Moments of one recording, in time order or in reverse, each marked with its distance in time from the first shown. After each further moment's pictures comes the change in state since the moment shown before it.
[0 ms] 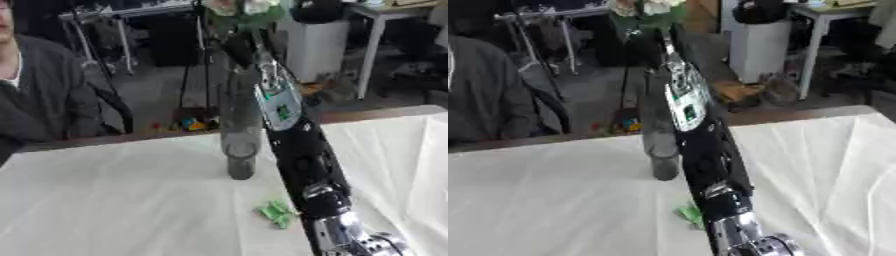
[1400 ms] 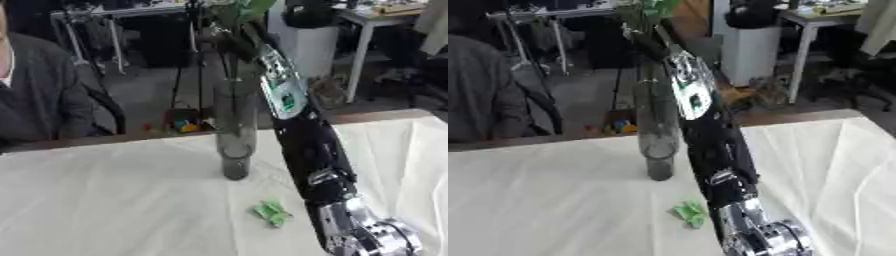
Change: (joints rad) left arm 0.003 0.000 0.001 0.009 -0.008 0.001 -0.001; right arm -0.019 -0.034 -0.013 0.048 -0.050 0.089 0.255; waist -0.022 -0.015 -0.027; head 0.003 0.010
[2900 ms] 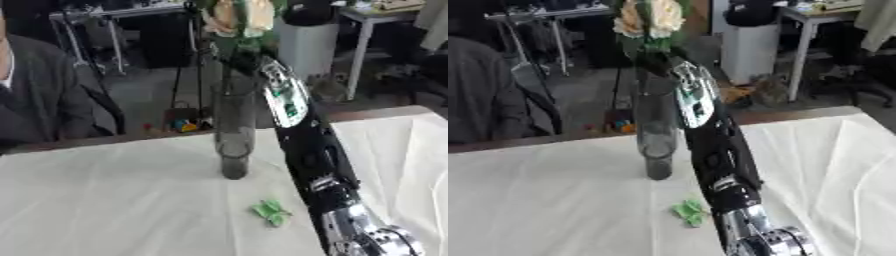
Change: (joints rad) left arm 0.006 0.000 0.000 0.000 0.000 -0.001 0.000; right arm 0.020 -0.003 0.002 0.011 0.111 -0.029 0.127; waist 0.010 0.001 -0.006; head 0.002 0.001
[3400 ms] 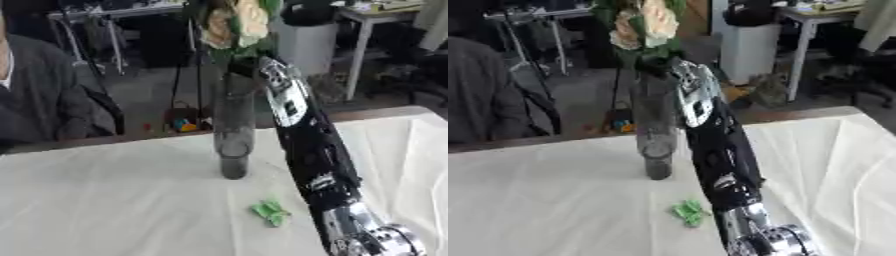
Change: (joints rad) left arm 0.000 0.000 0.000 0.000 0.000 0.000 0.000; right arm -0.022 -0.012 0.000 0.002 0.067 -0.015 0.035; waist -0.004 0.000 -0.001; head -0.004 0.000
